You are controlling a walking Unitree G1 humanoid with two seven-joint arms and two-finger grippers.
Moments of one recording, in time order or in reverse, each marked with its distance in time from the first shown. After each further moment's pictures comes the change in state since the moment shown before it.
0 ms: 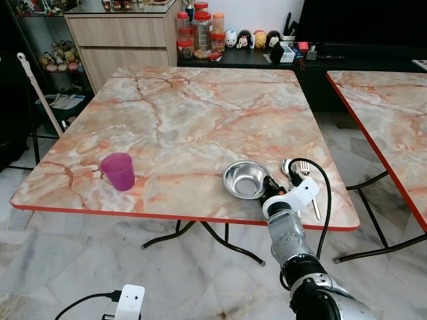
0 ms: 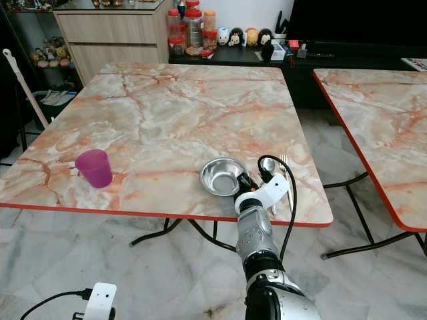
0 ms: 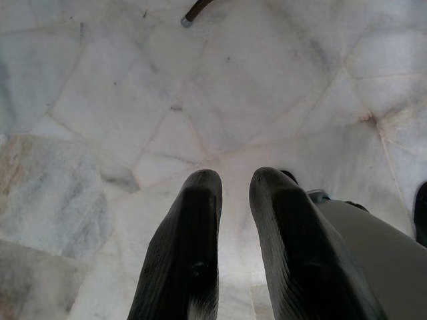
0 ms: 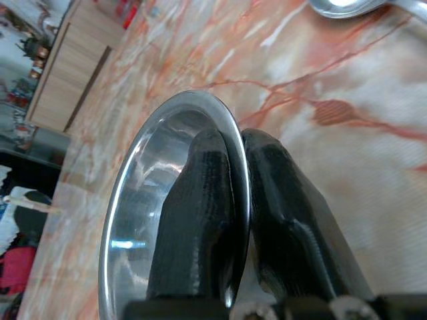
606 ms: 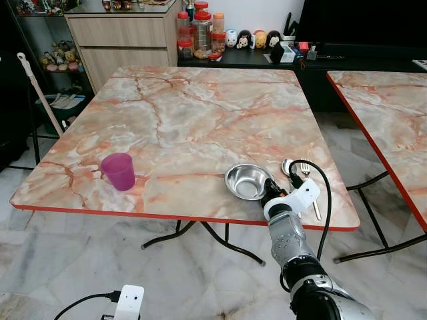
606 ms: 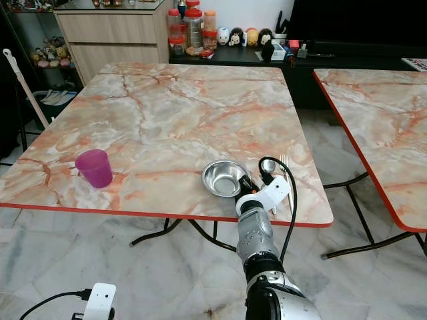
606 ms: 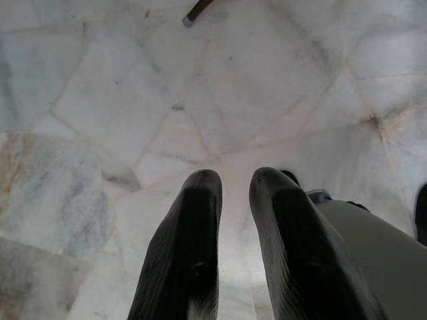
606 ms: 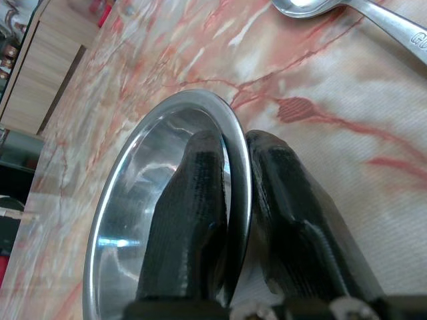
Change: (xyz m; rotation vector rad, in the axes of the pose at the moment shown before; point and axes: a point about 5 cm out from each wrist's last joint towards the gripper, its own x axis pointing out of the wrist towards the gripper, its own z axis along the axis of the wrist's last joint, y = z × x) left arm 0.000 0.000 -0.001 -0.004 0.001 0.005; right arm -0.001 -0.008 0.001 -0.028 0.002 -0.085
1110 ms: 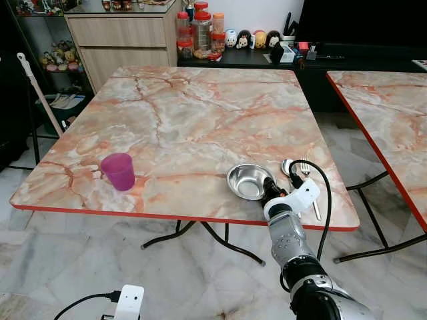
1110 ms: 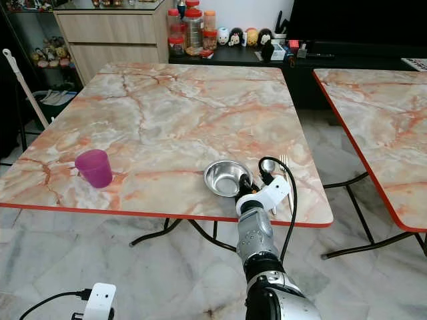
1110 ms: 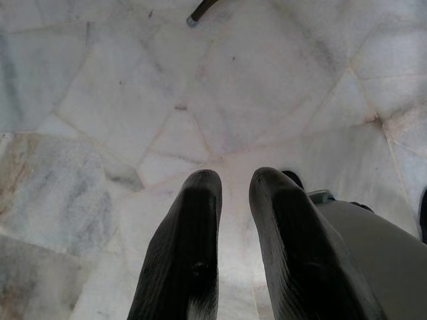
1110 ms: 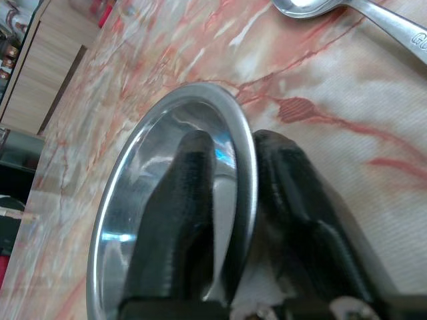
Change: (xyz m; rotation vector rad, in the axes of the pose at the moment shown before) left arm 0.000 0.000 0.000 0.003 0.000 0.012; right arm 0.000 0.000 0.000 0.000 -0.001 0.003
